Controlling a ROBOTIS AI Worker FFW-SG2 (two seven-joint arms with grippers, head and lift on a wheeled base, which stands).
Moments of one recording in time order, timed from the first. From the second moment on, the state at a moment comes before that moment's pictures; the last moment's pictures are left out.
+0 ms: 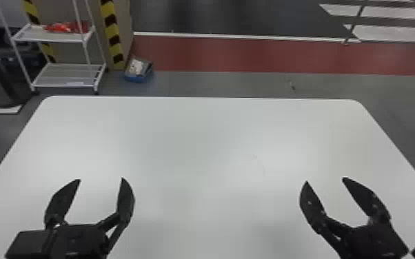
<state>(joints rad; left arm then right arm) 0.64 0.04 -0.10 -2.08 -0.01 -0.09 0.12 0.74 -0.12 -0.12 -2.20 -0.23 -0.05 0.19</state>
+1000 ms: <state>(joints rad) 0.64 0.04 -0.10 -2.08 -0.01 -0.09 0.11 0.76 -0.12 -0.14 -2.21 -0.25 -0.05 0.19</state>
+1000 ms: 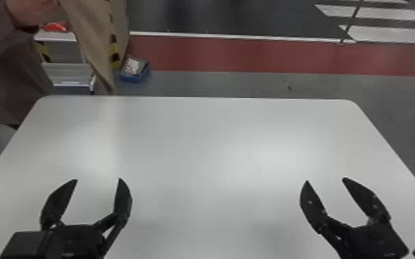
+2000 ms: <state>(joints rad) 0.65 0.05 -0.11 -2.08 -0.01 -0.09 0.11 0.77 -0.12 -0.15 -2.21 -0.25 -0.05 0.19</state>
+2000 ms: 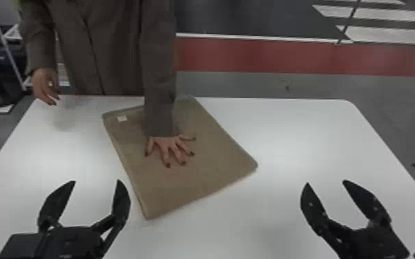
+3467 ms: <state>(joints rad) 0.65 0.05 -0.10 -2.07 -0.01 -0.09 0.11 0.78 -0.11 -0.15 -2.21 -0.25 -0.04 0.18</state>
